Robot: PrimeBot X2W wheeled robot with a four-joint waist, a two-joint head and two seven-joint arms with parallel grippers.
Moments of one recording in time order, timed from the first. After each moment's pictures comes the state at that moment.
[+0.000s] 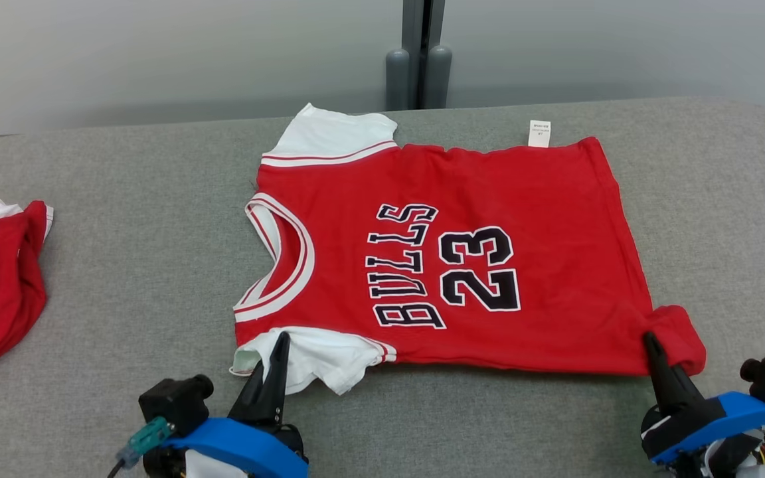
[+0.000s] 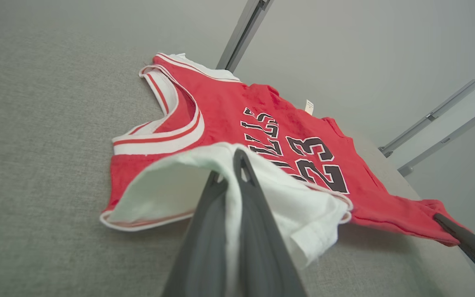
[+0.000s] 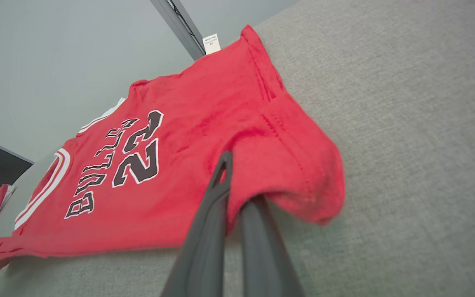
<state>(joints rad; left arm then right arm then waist) -0.05 0.16 -0.39 0.20 -0.67 -0.05 -0.14 -0.09 -0.15 -0.01 0.34 0.66 0.13 -0.04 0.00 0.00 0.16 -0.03</state>
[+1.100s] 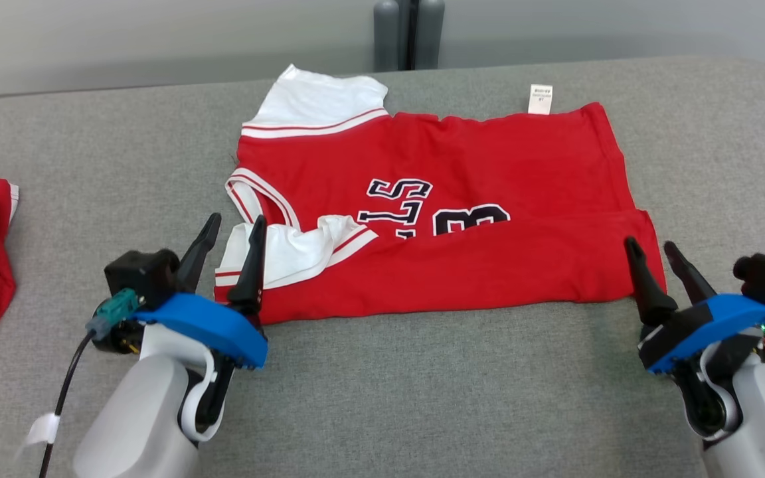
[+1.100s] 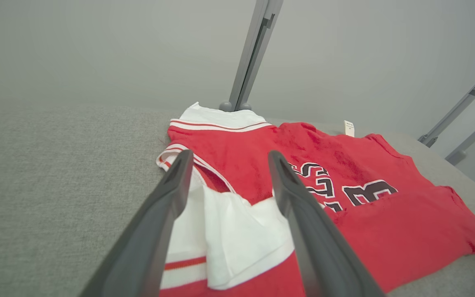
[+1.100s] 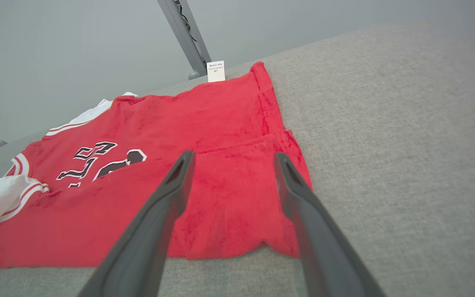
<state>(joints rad) -0.45 0.22 -0.41 0.51 -0.60 -0.11 -0.18 -0.37 -0.20 0.03 0.48 0.53 0.13 -0.01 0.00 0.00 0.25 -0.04</state>
